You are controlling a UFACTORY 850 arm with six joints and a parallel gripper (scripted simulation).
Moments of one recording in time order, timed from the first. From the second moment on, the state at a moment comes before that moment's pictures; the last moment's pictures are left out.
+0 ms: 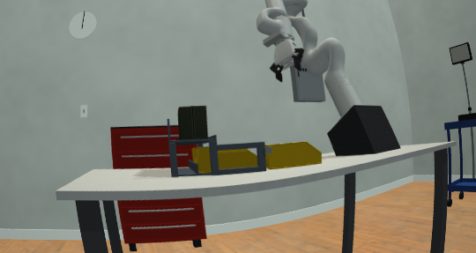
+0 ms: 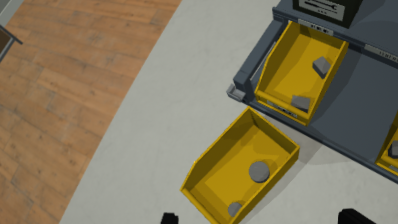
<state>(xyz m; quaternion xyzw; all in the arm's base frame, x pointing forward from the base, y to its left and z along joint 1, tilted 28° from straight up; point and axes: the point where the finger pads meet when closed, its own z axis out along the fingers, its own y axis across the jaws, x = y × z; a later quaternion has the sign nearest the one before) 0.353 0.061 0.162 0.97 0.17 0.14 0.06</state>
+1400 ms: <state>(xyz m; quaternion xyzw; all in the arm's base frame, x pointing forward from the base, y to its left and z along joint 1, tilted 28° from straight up) 0.289 -0.022 0.200 0.95 0.00 0.17 0.26</state>
